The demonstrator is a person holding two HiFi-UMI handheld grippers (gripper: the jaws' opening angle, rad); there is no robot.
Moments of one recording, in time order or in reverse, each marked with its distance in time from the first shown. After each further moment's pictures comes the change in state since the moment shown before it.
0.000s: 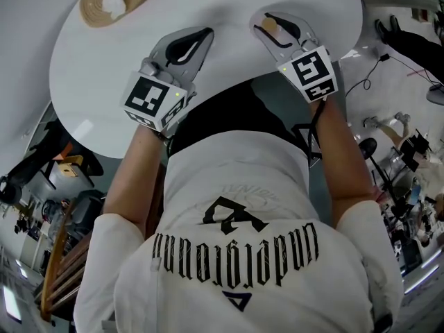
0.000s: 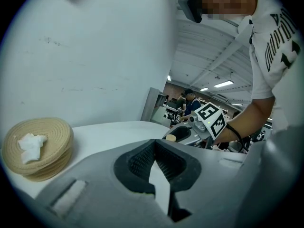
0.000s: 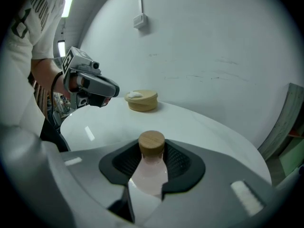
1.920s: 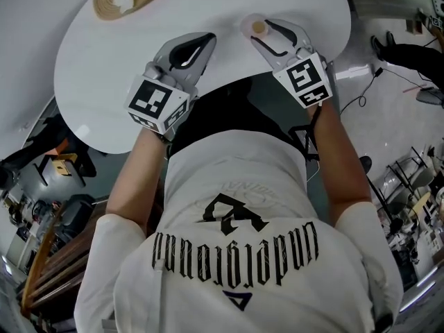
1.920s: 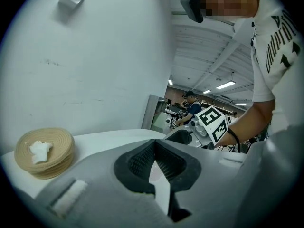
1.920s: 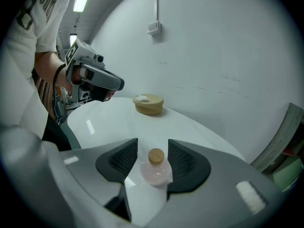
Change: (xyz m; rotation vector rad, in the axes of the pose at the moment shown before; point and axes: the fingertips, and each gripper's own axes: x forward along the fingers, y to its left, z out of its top) left arm -0.021 -0.046 0.023 0.026 -0.069 0.059; right arm -0.040 0.022 0.008 -0.129 -0.027 0.009
